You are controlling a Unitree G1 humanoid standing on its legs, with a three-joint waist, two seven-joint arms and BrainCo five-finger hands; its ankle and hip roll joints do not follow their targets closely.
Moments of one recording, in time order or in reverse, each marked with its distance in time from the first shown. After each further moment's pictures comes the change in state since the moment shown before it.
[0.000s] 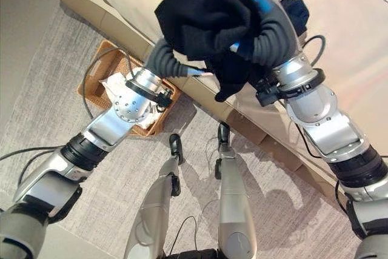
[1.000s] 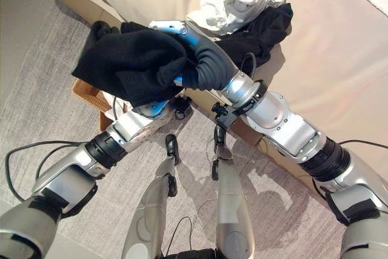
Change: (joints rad) left arm 0.012 -0.056 -0.051 0.066 -0.567 0.020 -0.130; right arm -0.056 0.129 0.193 -0.038 0.185 0.029 0.083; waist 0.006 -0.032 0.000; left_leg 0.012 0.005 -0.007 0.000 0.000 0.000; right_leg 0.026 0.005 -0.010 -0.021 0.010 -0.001
